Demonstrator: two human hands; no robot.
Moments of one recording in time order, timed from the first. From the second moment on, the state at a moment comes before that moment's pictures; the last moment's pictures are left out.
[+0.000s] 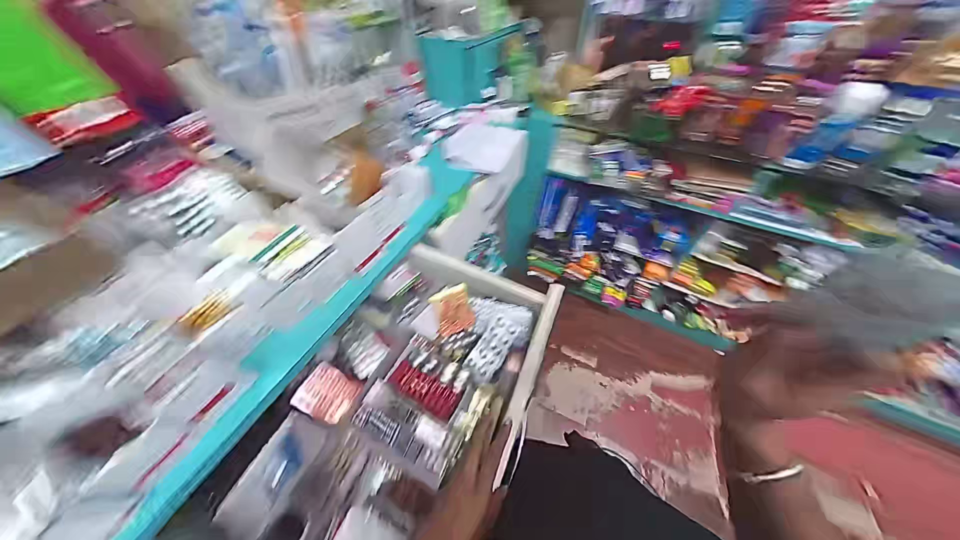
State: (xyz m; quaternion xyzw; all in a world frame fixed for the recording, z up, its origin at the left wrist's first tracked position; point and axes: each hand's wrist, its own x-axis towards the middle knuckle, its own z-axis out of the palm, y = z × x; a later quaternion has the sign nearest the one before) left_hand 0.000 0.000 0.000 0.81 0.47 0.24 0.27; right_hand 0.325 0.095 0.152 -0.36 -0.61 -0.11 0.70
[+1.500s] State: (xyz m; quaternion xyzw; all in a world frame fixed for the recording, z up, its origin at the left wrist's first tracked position) left_hand 0.008 -0.143 -0.010 0.32 0.84 0.44 -0.07; right_hand -0.196 0.157 -0.045 -0.02 -0.99 0.13 0.04
